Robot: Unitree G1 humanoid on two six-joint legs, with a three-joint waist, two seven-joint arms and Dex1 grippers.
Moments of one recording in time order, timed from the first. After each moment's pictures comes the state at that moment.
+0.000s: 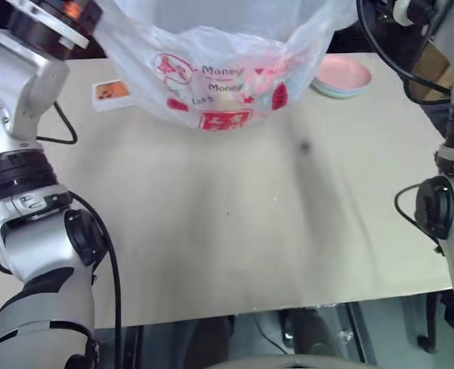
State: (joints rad) left arm -1.12 0.73 0.40 0.42 -1.59 0.88 -0.30; right arm -1.37 -0.56 -0.08 0.23 0.23 0.80 0.49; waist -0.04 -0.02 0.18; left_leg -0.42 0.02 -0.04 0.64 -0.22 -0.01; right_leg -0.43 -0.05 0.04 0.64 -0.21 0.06
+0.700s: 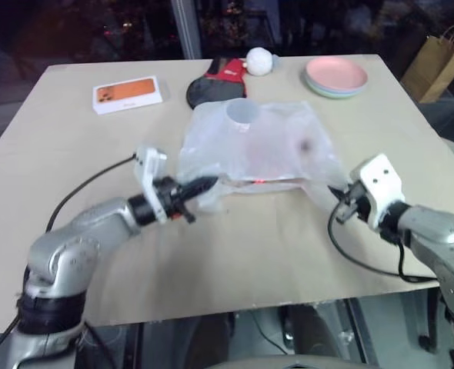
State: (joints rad) left arm -0.16 0.71 0.18 -0.39 -0.98 0.80 -0.57; right arm -0.14 -0.68 -0.04 -0.80 0.30 1.02 0.44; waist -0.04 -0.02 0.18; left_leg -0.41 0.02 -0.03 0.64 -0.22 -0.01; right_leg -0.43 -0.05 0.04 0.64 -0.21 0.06
